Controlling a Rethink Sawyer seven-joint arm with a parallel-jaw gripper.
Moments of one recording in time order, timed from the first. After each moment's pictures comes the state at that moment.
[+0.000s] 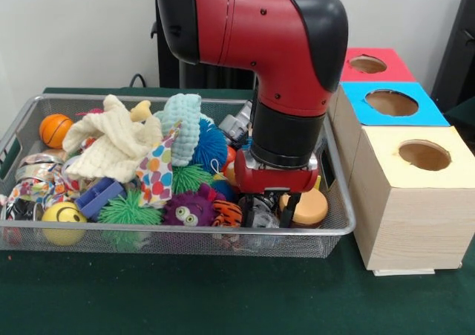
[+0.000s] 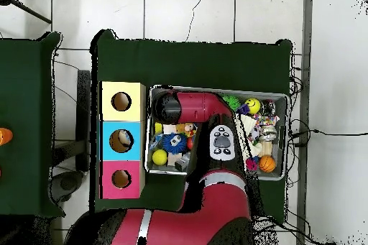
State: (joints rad) arm -0.12 -0.32 -0.05 1.31 -0.16 0.45 1.56
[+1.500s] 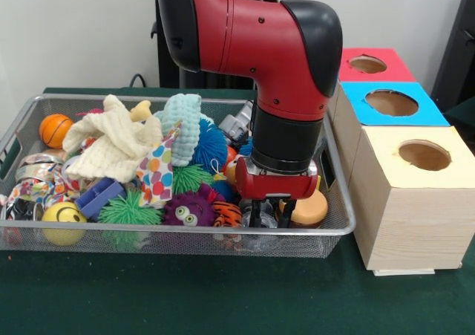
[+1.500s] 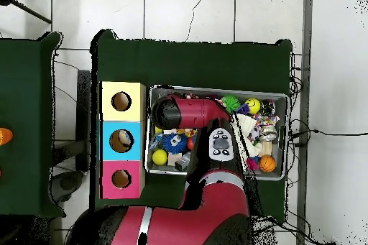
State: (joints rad) arm -0.12 -0.31 -0.05 1.34 -0.16 0.32 1.56
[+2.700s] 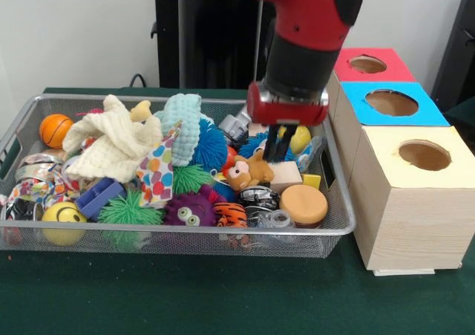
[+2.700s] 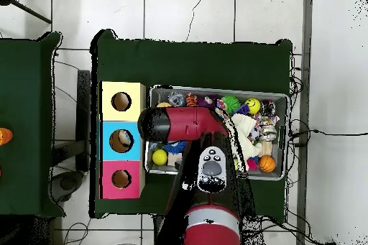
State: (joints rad) arm -0.06 -0.52 -0.10 1.50 -0.15 0.59 1.56
